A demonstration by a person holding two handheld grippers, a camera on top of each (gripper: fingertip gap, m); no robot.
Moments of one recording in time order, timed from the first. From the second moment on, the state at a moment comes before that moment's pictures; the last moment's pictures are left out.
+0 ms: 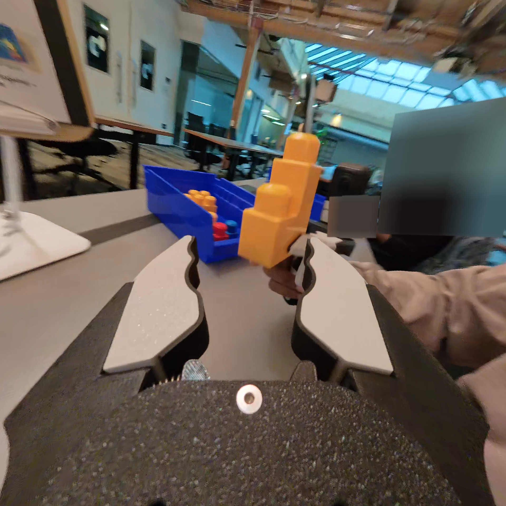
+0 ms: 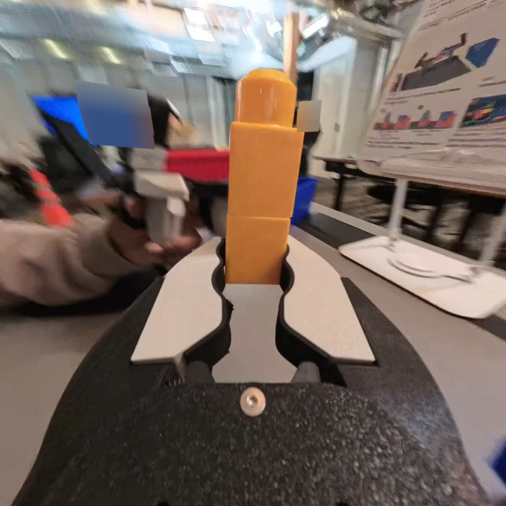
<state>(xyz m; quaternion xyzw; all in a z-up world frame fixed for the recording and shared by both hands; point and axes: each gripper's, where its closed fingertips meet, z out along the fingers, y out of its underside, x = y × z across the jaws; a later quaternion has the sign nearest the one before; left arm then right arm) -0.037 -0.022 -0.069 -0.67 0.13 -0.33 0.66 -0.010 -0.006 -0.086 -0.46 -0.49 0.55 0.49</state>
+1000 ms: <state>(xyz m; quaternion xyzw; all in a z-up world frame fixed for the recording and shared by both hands) -0.018 -0.057 -0.144 -0.74 0.37 -0.27 0.50 0.009 -0.038 -0.113 -0.42 -0.63 0.55 0.35</state>
